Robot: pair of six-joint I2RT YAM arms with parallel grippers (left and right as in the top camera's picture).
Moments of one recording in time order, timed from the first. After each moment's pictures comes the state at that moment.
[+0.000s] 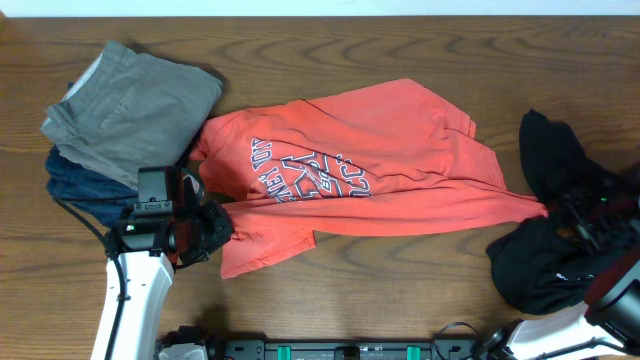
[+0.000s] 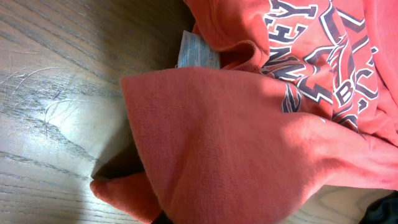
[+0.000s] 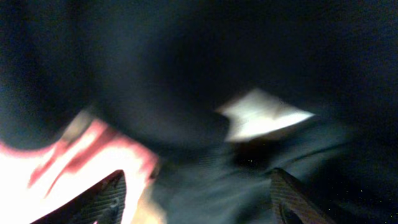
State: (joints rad) left arm 0.07 1.11 0.73 -0.89 0.33 -0.51; right arm -0.69 1.80 1.11 -0.94 -0.29 0.26
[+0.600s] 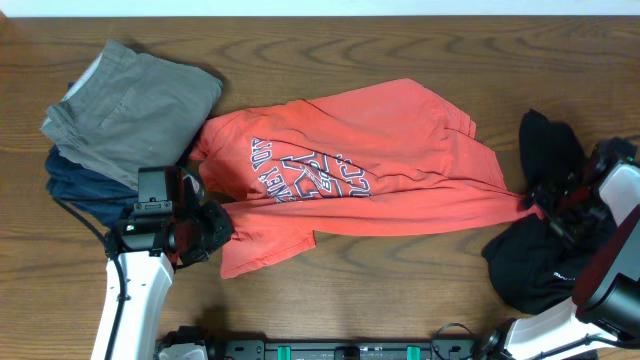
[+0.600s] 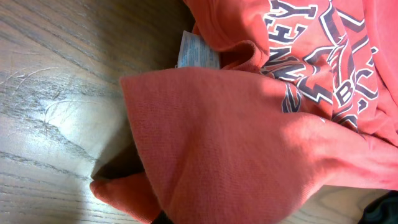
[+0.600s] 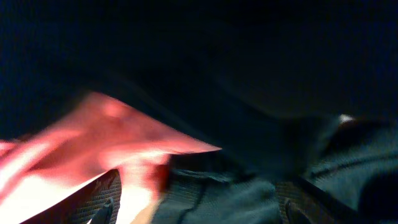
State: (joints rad) left arm 0.07 1.11 0.73 -0.89 0.33 -0.51; right arm -0.53 1.80 1.03 -0.87 -0.11 0.34
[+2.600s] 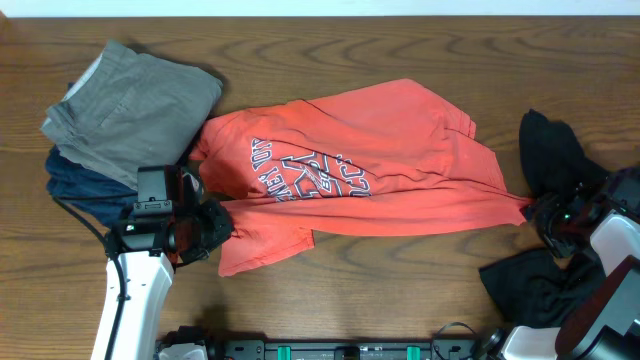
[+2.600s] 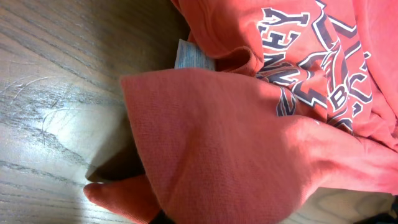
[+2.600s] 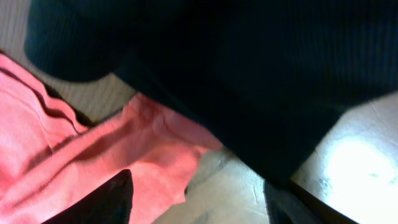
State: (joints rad) left arm 0.07 1.11 0.73 -0.87 0.33 -0.51; right arm -0.61 1.56 0.72 -0.48 -0.28 0.33
